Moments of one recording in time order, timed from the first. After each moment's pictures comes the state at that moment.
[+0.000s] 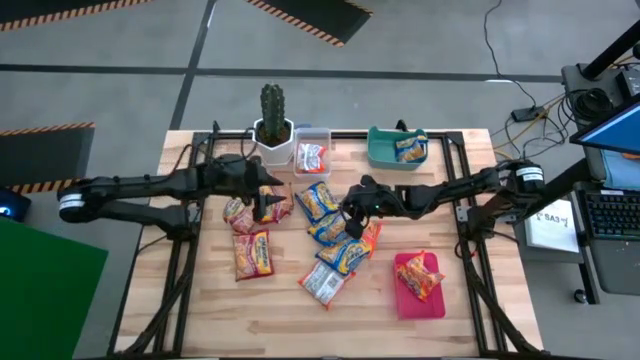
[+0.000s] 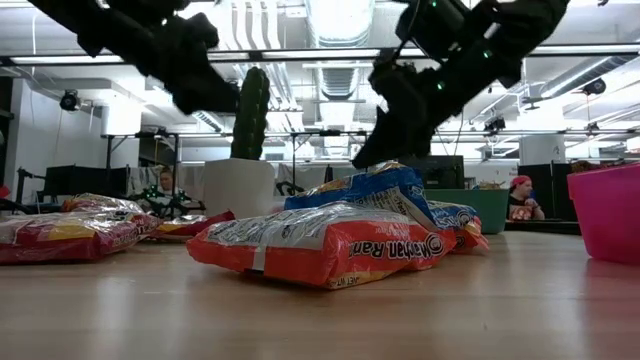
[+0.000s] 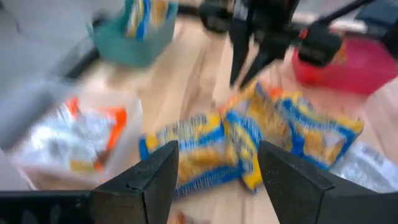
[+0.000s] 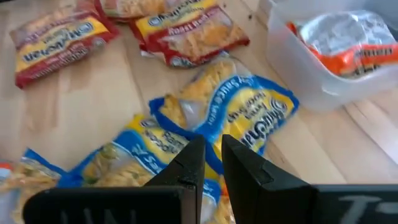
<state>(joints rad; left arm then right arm) 0.27 0.98 0.63 -0.14 0.10 -0.04 -0.05 1.56 0.79 0.16 0.18 0.21</state>
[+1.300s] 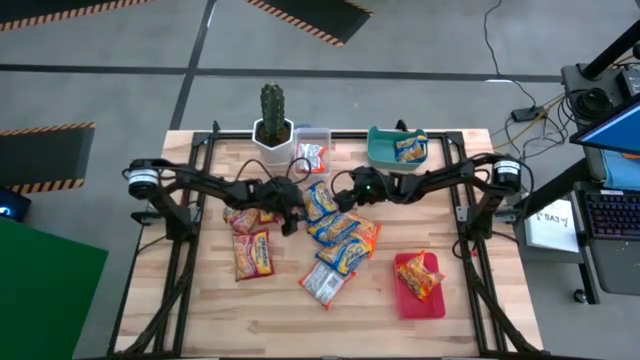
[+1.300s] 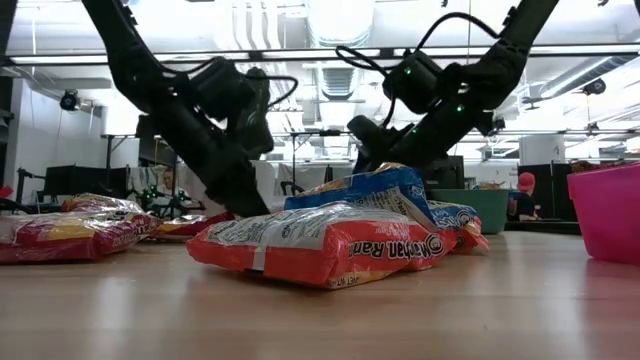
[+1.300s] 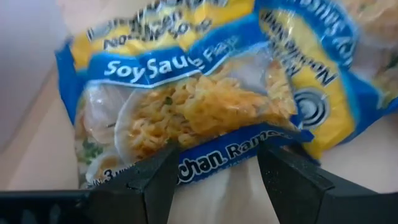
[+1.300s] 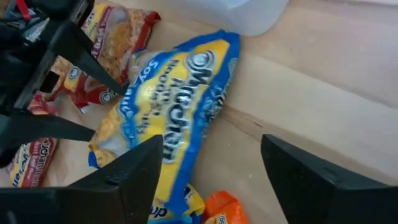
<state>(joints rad) 0.22 1.66 0.63 0.25 0.09 -0.04 -0.25 1.73 0.77 0.30 -0.01 0.83</state>
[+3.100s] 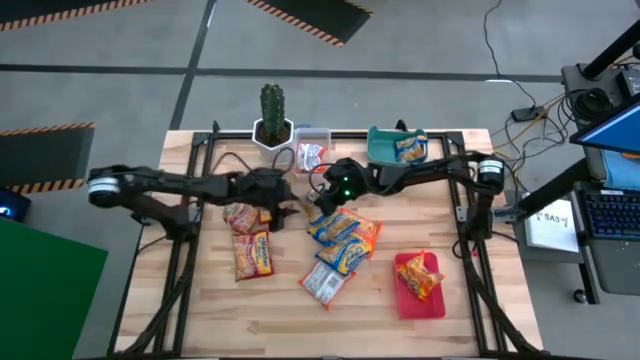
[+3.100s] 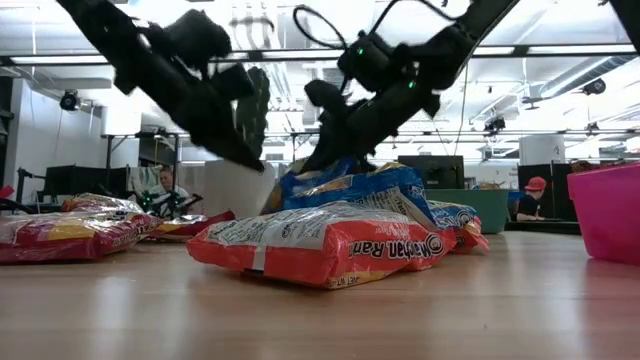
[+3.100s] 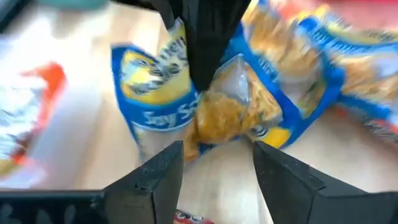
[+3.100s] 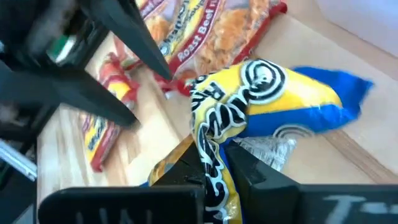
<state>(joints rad) 0.21 1.34 0.63 0.04 0.10 0.10 -0.23 1.85 1.11 0.10 -0.26 0.66</state>
